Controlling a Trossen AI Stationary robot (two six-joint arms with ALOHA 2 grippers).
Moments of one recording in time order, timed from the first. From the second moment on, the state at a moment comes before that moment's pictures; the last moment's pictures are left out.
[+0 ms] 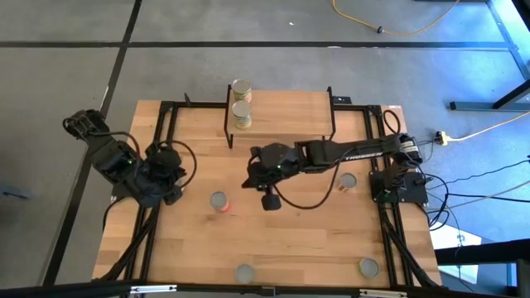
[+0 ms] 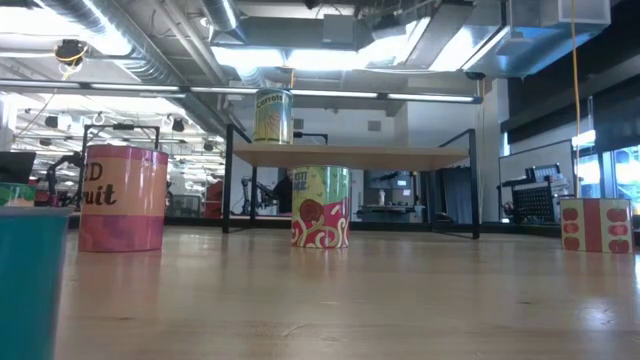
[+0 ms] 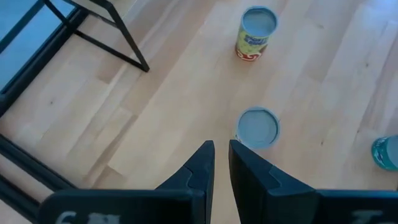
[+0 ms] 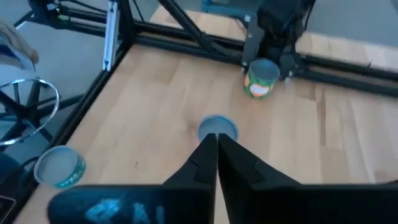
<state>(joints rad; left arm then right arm) -0.70 1.10 1.39 -1.57 -0.58 -1.18 0.13 1.85 1.75 -0.50 -0.10 -0.09</state>
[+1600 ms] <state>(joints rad) -0.73 1.10 1.39 -1.56 -0.59 -1.20 0.17 2.23 1.75 -0.18 -0.12 -0.57</state>
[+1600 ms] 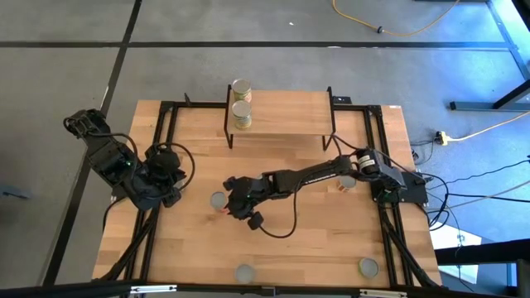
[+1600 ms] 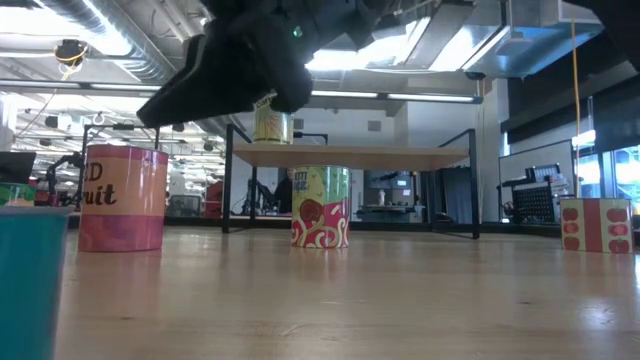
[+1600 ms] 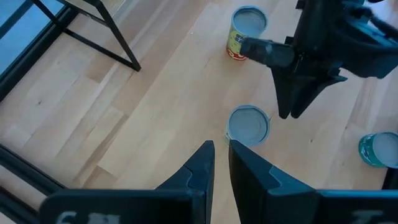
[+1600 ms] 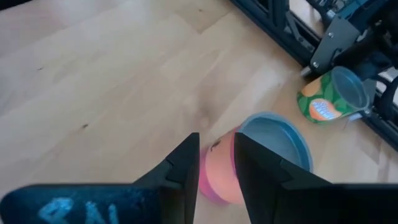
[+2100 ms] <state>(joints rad) -0.73 1.10 1.39 -1.56 -0.59 -1.23 0.12 2.24 1.75 -0.15 -0.13 -0.59</state>
